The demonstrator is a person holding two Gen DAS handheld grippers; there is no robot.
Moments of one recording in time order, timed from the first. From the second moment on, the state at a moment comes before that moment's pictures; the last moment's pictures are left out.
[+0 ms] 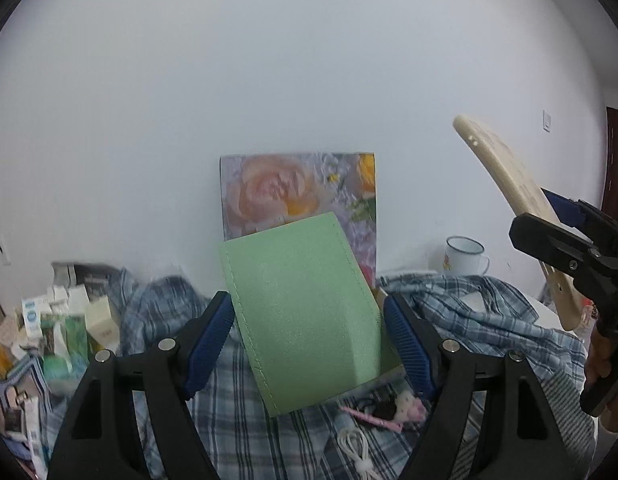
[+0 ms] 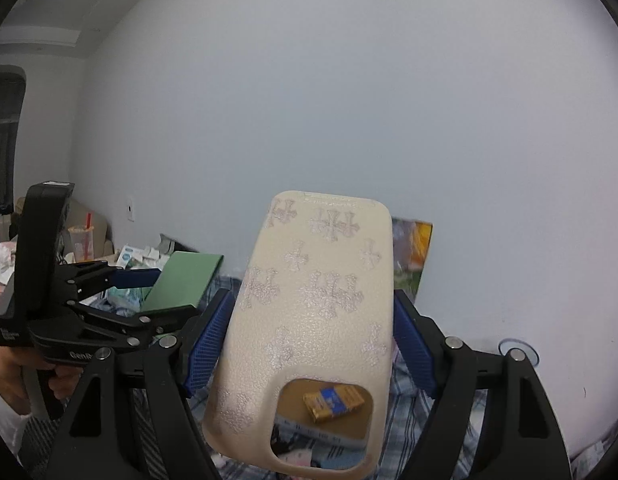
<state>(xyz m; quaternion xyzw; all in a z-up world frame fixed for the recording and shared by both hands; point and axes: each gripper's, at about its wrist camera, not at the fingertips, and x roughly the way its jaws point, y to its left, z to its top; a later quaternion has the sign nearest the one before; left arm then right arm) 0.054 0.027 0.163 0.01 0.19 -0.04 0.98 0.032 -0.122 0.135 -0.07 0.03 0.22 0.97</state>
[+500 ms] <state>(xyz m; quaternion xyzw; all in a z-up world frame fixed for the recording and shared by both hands) 0.099 0.021 0.205 0.02 0.15 -0.04 0.99 0.075 -0.121 0.171 -0.03 -0.01 0.23 0.97</state>
